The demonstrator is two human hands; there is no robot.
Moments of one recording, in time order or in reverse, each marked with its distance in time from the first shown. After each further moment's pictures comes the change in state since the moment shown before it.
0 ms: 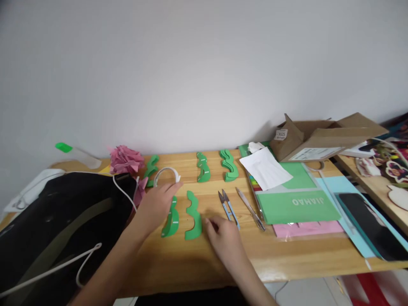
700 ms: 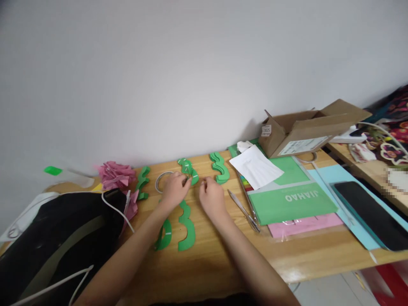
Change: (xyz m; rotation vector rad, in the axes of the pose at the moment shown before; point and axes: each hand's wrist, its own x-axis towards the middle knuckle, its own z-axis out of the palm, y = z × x) left_hand 0.095 0.030 0.034 -0.313 0.183 -0.204; right_hand 0.094 -0.024 -0.018 0.090 0.294 0.048
